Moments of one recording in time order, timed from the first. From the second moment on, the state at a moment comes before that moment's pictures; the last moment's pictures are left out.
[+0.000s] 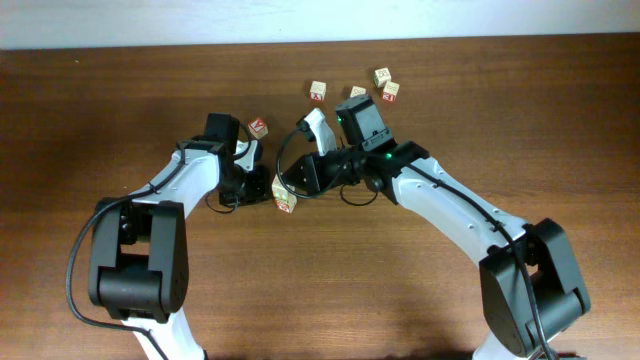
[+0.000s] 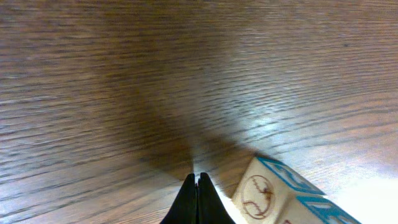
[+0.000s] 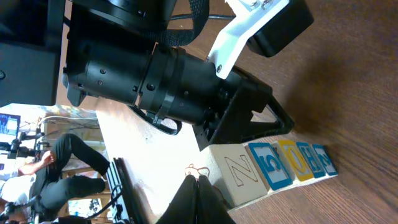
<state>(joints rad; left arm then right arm) -0.13 1.97 1.22 -0.67 0.37 -0.18 0.52 1.83 1.29 -0.30 -0.77 0.36</state>
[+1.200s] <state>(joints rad) -0.13 1.97 1.23 -0.67 0.25 -0.21 0.54 1.84 1.37 -0.40 -0.75 0.36</state>
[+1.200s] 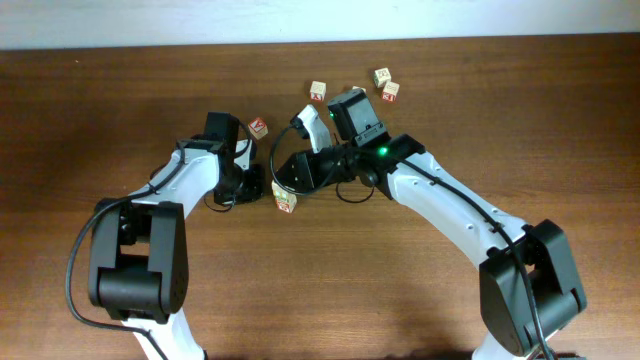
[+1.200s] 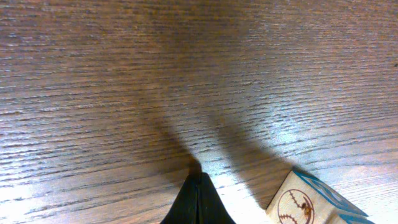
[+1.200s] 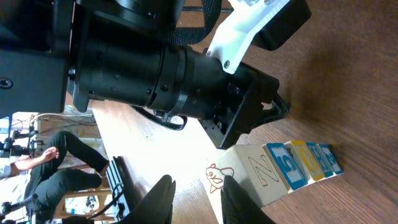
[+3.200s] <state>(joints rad) -0.05 1.97 1.46 -0.78 0.02 0.02 0.27 1.79 1.44 -0.79 -0.31 0.08</state>
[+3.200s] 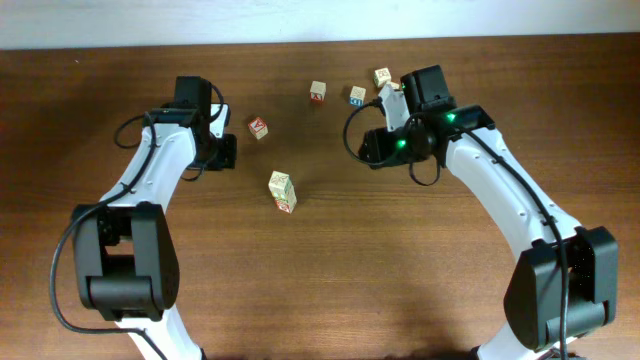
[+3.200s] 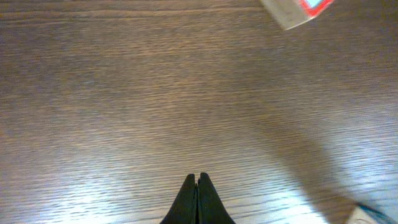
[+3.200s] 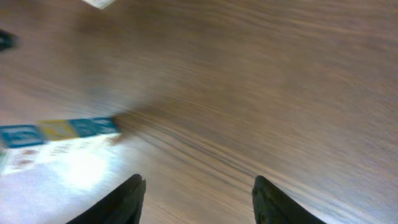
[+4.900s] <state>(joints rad) -0.05 1.06 1.50 -0.98 -0.07 0.06 0.19 1.10 1.44 -1.00 0.00 0.02</state>
